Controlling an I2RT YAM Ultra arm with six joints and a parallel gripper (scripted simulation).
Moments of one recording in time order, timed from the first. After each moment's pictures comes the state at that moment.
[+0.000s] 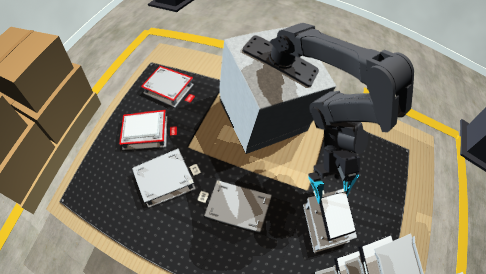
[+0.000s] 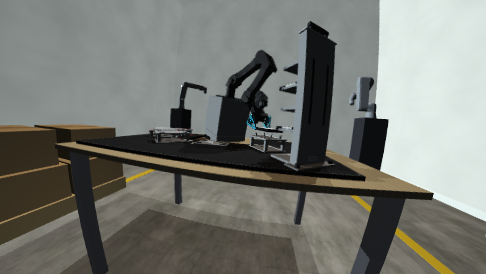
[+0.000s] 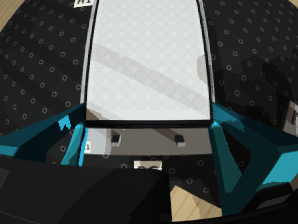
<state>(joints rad) 1.13 2.56 0.48 1.42 0.33 0.29</state>
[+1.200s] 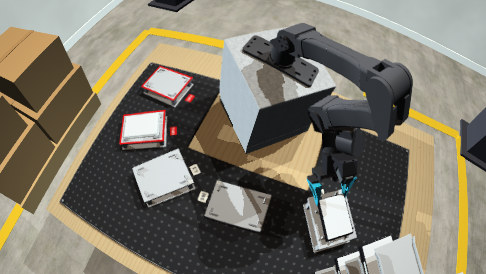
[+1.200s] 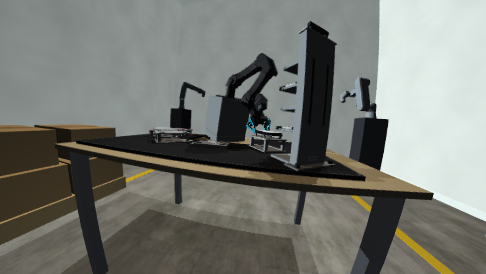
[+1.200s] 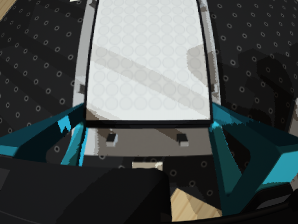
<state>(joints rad) 1.13 2.64 0.52 1.46 0.33 0.29</state>
